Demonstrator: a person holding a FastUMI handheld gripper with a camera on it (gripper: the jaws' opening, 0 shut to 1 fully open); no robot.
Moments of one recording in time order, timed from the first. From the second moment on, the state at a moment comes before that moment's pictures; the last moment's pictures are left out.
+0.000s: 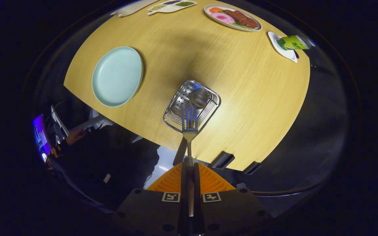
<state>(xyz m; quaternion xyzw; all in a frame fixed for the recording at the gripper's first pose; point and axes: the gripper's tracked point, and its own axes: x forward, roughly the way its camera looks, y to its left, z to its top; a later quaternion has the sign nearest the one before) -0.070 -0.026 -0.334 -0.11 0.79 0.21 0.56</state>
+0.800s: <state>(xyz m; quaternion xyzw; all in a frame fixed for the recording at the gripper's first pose) -0.043 -0.011 -0.354 -0.12 0.78 0.20 0.57</state>
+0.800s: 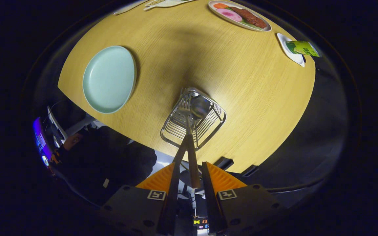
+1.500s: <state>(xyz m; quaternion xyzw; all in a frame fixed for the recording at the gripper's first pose) -0.030 -0.007 -0.300 -0.02 0.58 0.18 0.79</state>
